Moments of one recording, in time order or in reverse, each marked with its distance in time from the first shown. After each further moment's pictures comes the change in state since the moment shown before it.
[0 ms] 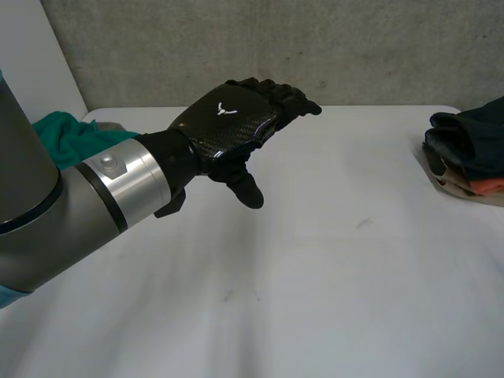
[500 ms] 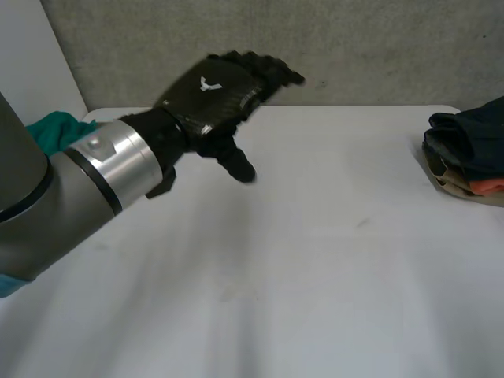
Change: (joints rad) left arm 0.018 0.019 0.010 0.061 -0.082 -0.012; right arm 0.269 -0.367 -0.042 0.169 0.423 -0.165; left_hand 0.000 0.000 0.000 0.000 0.000; right_hand 0.000 0.000 0.000 0.000 0.000
